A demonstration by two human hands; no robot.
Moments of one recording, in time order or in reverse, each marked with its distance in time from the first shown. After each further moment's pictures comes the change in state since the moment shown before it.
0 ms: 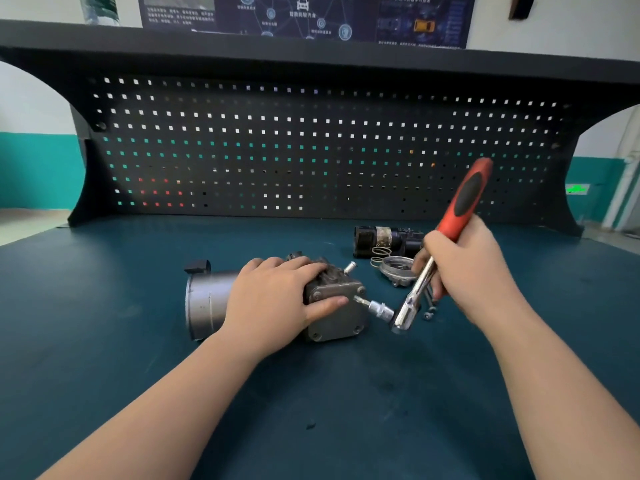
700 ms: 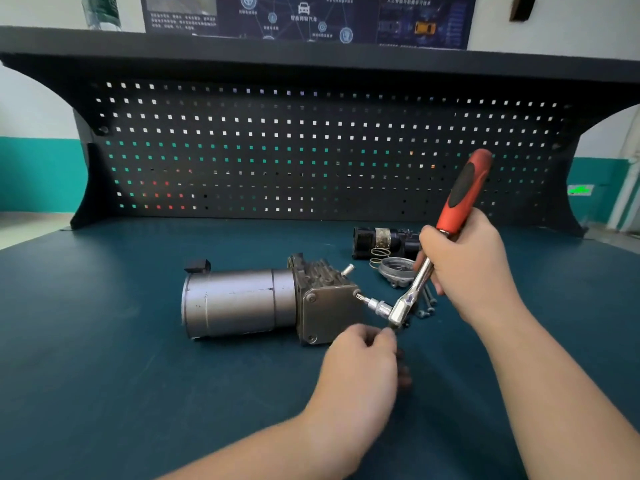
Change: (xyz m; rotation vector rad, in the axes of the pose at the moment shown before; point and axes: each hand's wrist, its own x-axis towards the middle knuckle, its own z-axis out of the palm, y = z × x) left_hand -0.043 0.117 -0.031 -1.560 -0.322 -0.754; right_hand -0.008 -0.010 0.002 0.016 0.132 -0.083
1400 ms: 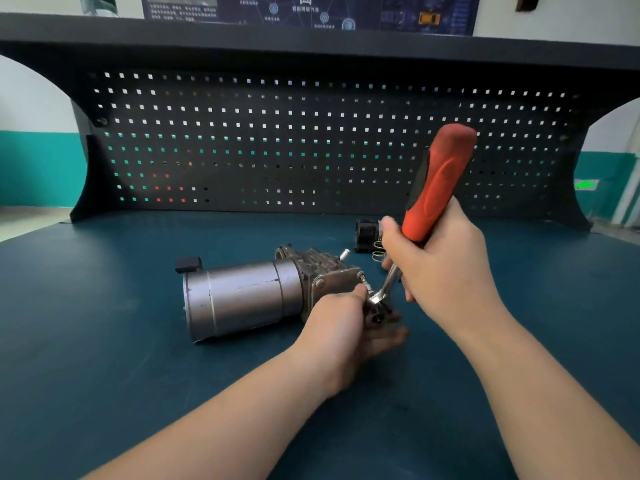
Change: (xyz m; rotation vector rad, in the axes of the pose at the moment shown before) left_hand 0.044 0.013 -0.016 -0.274 -0.005 -0.148; right_hand -0.029 -0.025 0.019 -0.078 -0.077 -0.201
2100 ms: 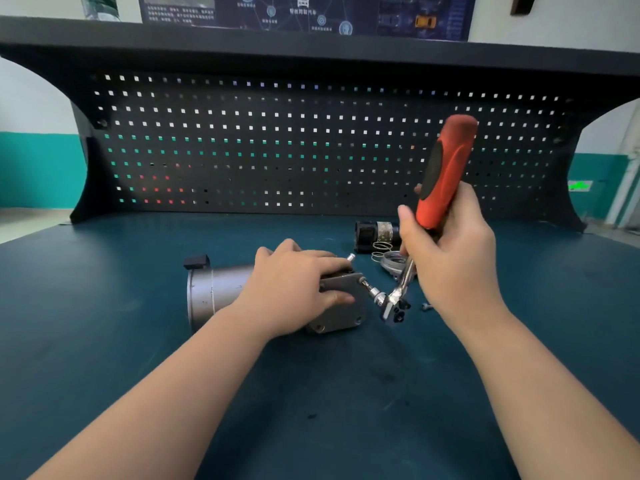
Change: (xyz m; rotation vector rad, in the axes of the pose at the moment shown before) left_hand 0.026 0.046 -0.060 1.796 0.137 0.831; right_hand 0.007 0.018 -0.002 0.081 0.108 -0.213
